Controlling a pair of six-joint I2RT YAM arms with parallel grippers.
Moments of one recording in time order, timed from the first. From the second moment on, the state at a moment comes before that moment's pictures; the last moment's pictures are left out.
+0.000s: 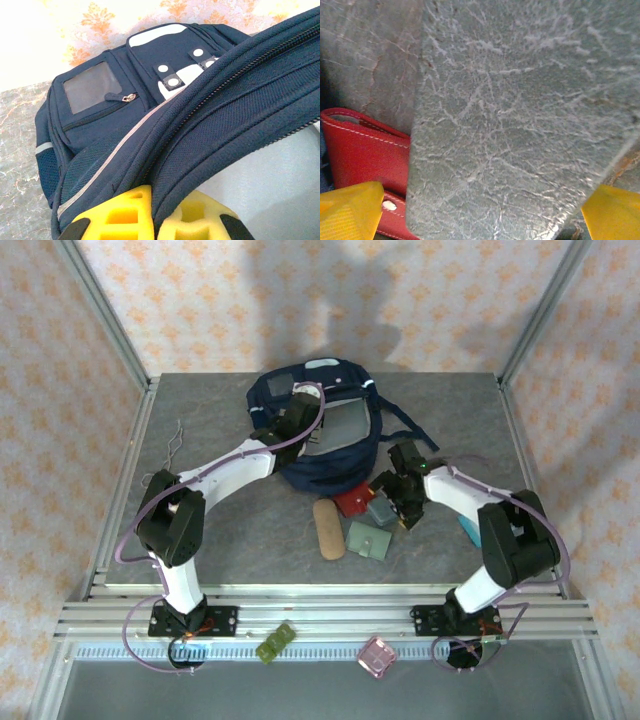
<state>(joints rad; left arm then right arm) -0.57 1.81 1.40 -0.17 -0.44 -0.16 0.38 1.58 0.90 -0.61 -0.15 1.18</state>
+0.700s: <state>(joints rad) -0.56 1.74 1.38 -0.15 -0.42 -0.15 0.39 1.59 0.91 -0.64 -0.10 1.11</state>
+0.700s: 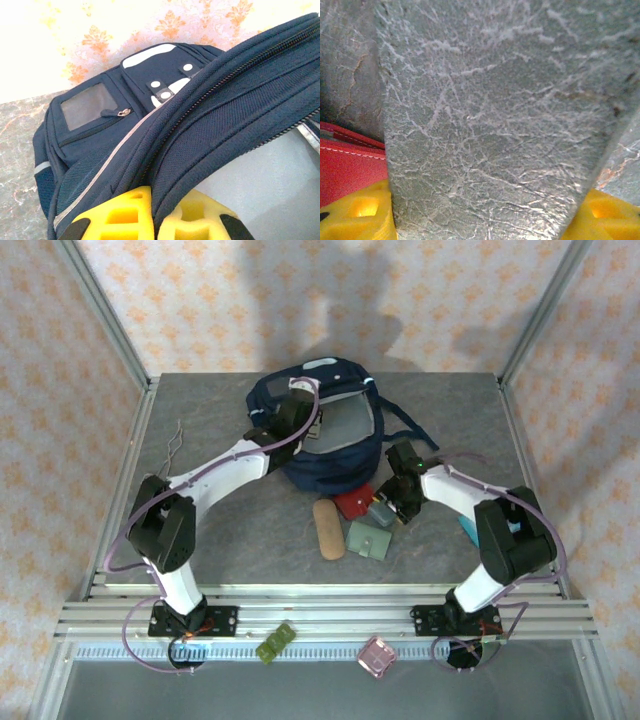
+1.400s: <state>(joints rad) -0.56 1.69 1.29 -0.06 -0.44 -0.13 0.46 1.64 1.36 -0.69 -0.11 0.69</state>
